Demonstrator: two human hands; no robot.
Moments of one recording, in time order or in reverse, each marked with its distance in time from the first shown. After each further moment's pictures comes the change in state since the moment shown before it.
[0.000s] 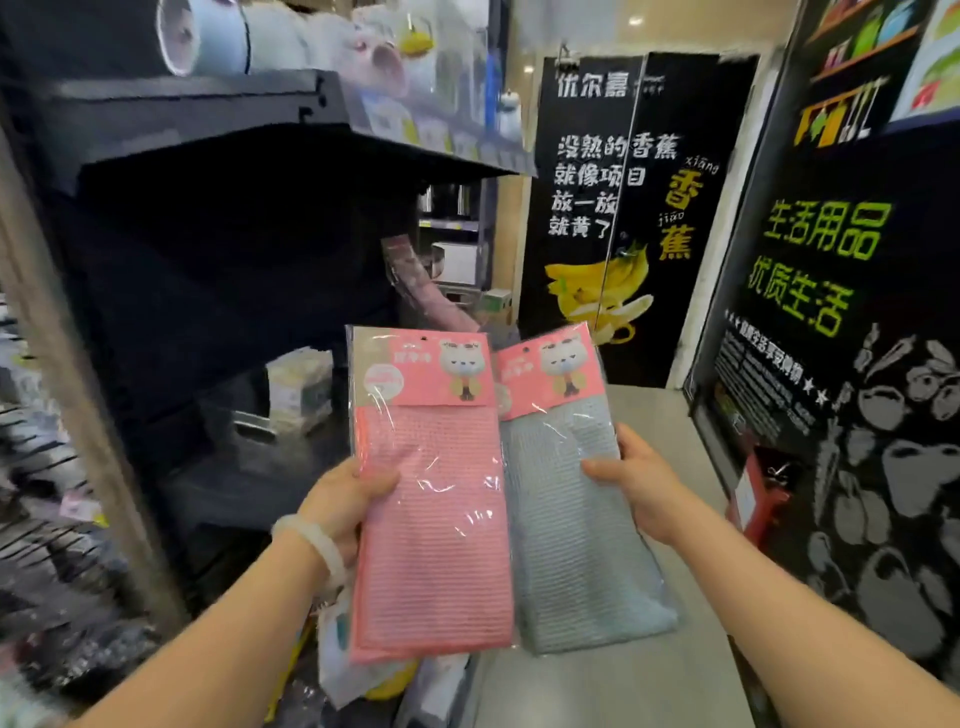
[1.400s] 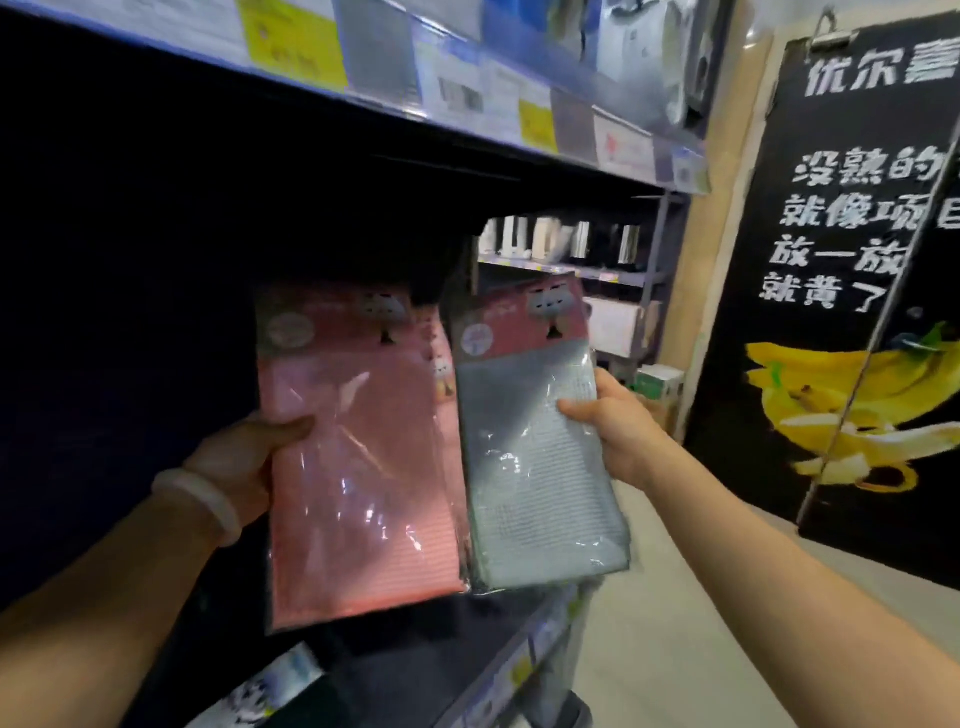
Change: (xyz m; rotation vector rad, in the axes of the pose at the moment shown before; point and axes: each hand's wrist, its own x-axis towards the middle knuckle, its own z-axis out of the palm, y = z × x) left_hand 0.560 0.149 0.064 0.032 0.488 0.334; right_hand 0.764 -0.050 -0.029 0.038 -0.457 -0.039
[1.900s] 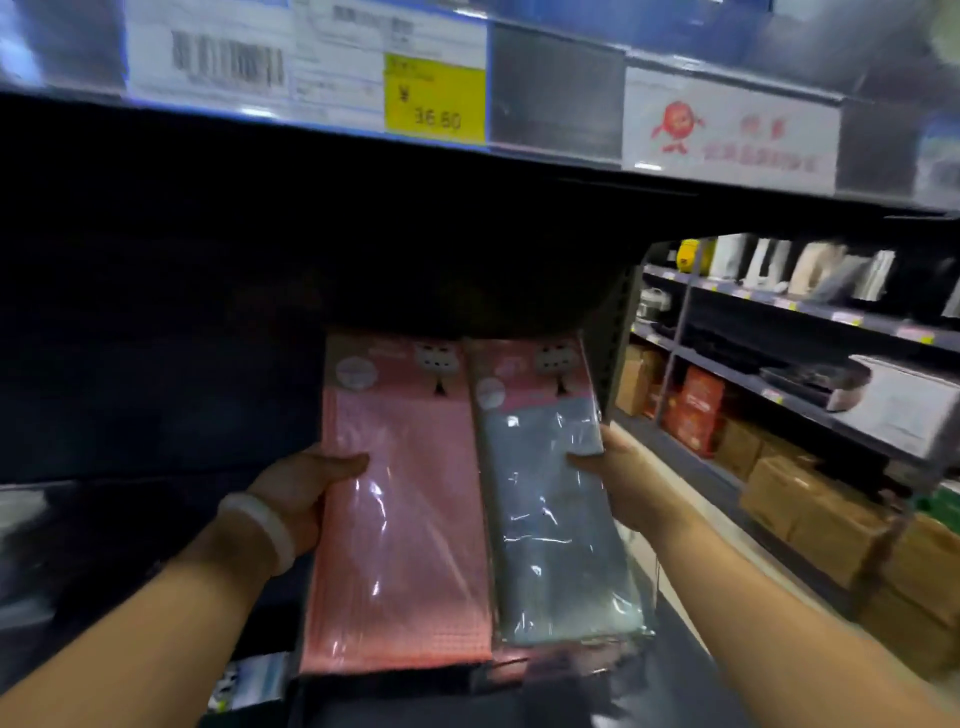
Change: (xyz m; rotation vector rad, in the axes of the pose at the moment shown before) left_hand 0.014 -0.028 0.050 -0.008 0.516 -0.010; right_hand 0.173 0.064 0.029 -0.022 -0.548 0.095
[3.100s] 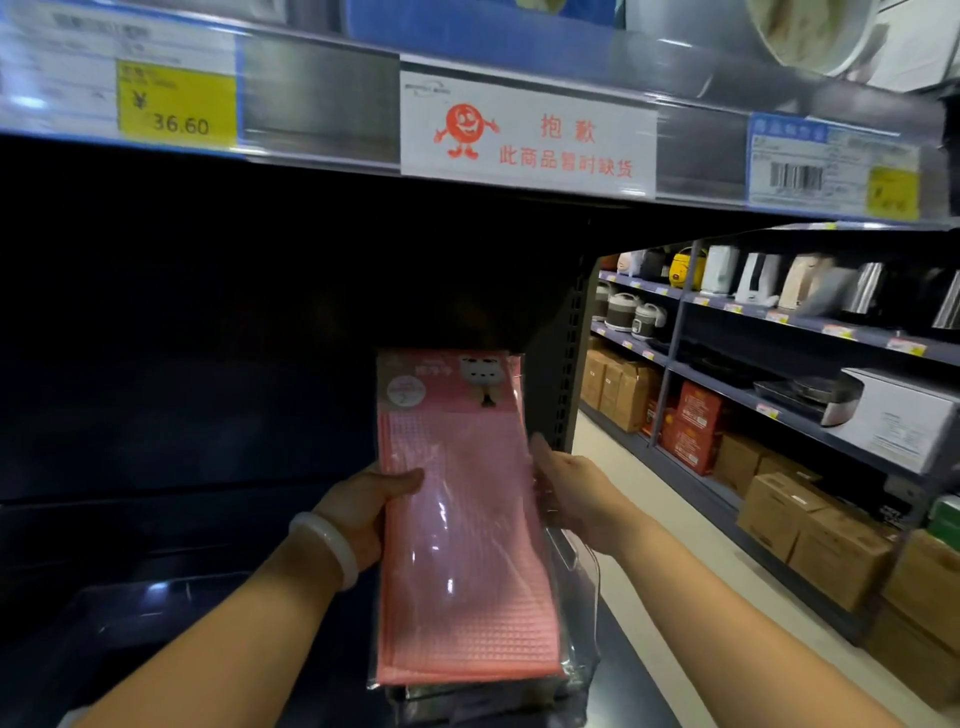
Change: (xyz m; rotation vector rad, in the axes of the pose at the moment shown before) left_hand 0.015 -0.030 0.108 -0.106 -0.115 -0.067; right_hand -0.020 -0.024 -0.018 -0.285 -0.080 0.068
